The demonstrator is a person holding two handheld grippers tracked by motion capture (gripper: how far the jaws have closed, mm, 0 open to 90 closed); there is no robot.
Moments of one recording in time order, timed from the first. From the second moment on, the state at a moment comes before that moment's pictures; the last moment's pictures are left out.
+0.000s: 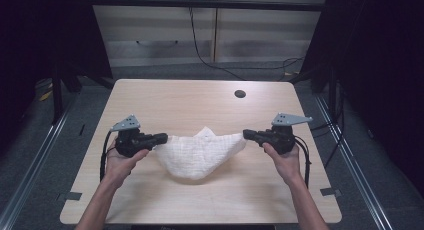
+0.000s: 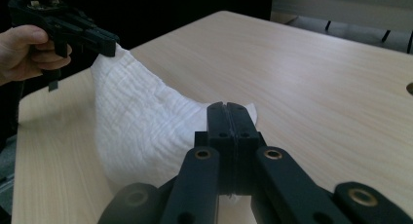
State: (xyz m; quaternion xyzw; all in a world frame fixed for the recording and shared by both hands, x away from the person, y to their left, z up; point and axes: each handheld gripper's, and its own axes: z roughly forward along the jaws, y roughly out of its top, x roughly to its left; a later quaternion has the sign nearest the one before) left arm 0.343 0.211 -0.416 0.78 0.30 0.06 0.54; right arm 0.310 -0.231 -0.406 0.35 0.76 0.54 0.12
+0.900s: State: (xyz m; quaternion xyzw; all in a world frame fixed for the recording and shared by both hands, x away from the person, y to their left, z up) left arm 0.361 0.211 -0.334 0.76 0.28 0.13 0.58; right arm 0.331 -0.233 -0.331 0.32 0.74 0.57 0.17
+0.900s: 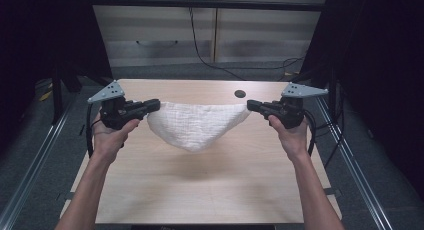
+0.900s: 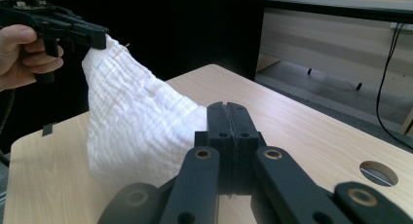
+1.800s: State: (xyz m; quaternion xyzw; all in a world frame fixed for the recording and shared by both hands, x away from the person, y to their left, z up) left arm 0.425 0.193 -0.336 0.75 0.32 0.15 0.56; right arm 0.391 -0.244 -0.322 0.37 0.73 0.55 0.17
